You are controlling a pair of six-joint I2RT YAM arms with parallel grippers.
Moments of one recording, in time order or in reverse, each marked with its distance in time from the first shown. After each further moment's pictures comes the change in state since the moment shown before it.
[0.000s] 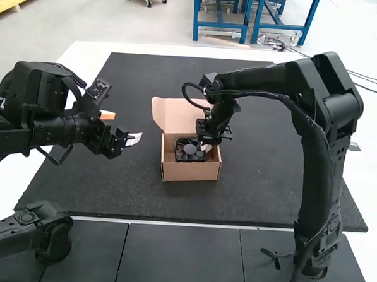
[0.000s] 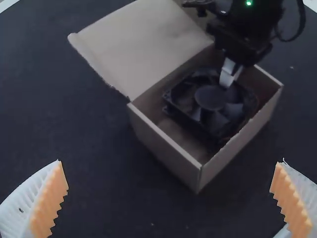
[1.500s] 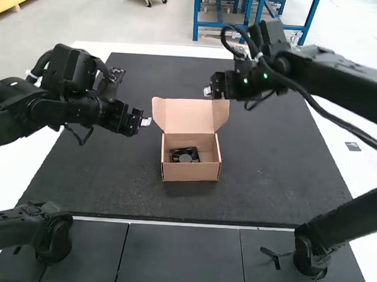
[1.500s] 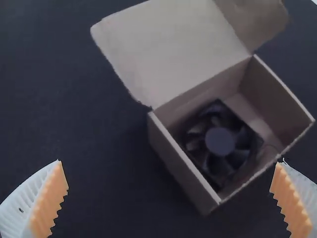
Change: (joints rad) left arm 0.106 0.293 0.072 0.129 0.000 -0.128; right arm -0.055 -0.644 -0.244 0.297 0.098 -0.188
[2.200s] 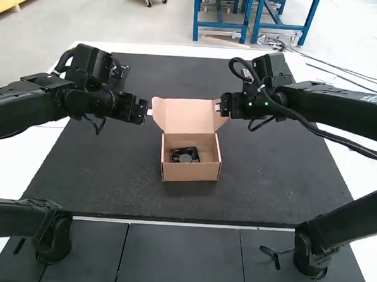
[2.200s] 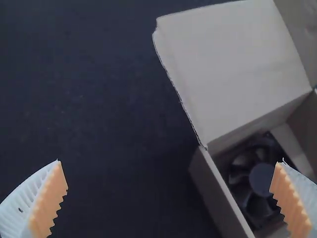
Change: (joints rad) left arm 0.091 0.202 0.000 0.198 -0.025 -0.024; right arm -0.083 0.005 -0.257 0.310 0.033 -0.007
